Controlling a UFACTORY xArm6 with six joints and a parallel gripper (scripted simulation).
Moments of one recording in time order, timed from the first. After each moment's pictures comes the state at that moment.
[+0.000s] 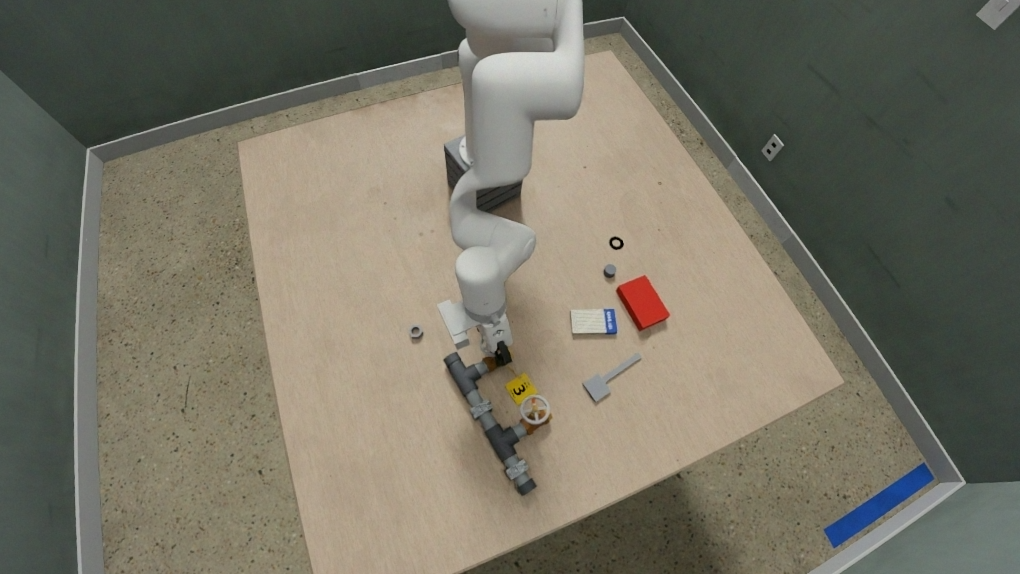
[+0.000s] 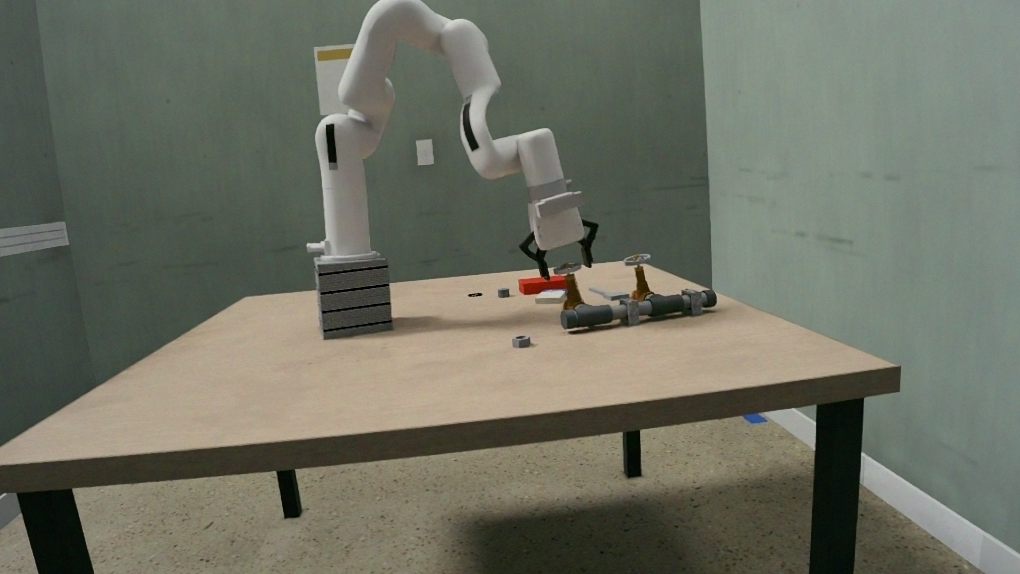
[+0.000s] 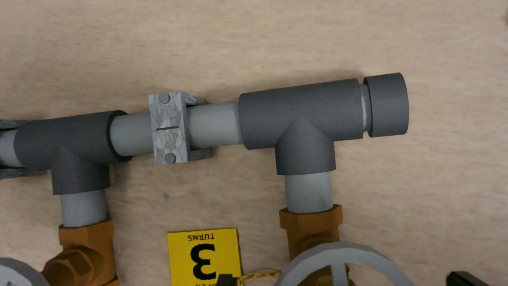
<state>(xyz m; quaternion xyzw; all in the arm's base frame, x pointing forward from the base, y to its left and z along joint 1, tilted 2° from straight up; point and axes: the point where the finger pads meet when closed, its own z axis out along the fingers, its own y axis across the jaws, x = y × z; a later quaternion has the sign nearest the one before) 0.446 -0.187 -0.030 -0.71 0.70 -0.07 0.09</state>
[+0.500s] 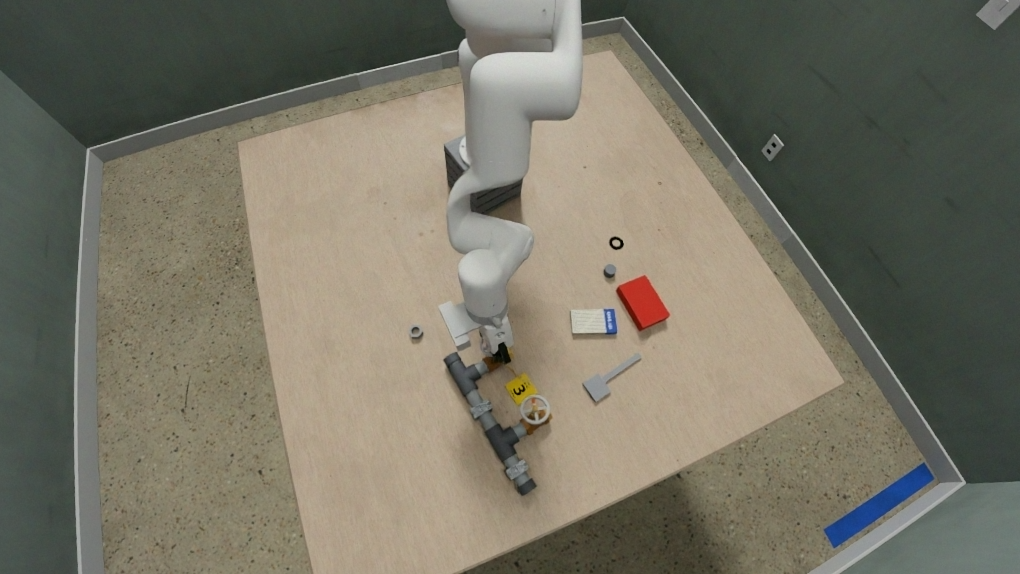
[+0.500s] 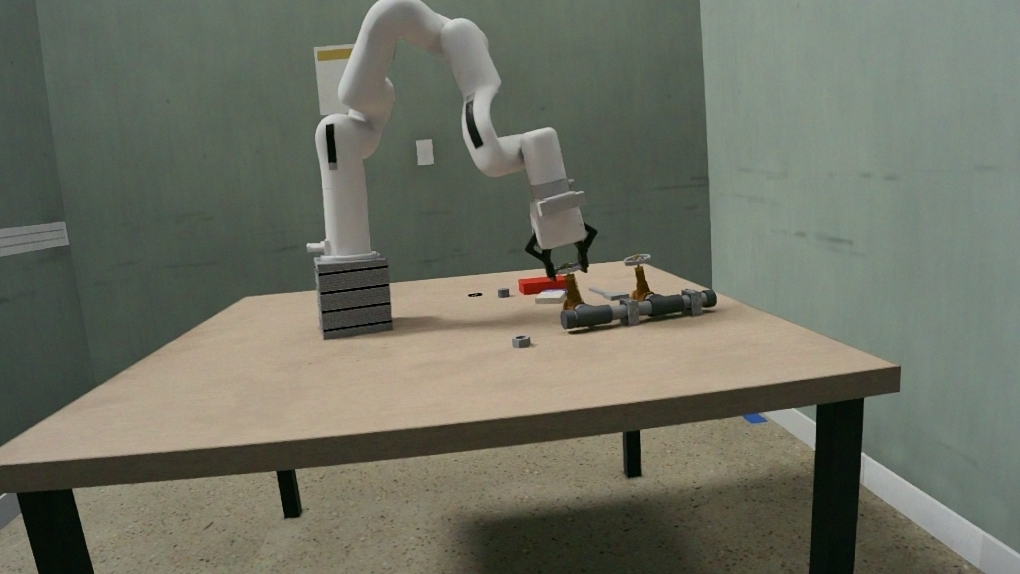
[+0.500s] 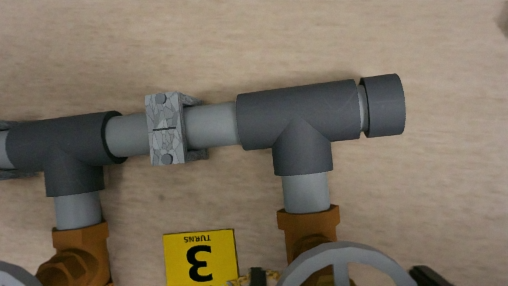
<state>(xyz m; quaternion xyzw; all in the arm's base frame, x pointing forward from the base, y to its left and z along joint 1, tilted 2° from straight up) 0.447 -0.187 -0.029 -0.71 0.70 -0.06 0.08</state>
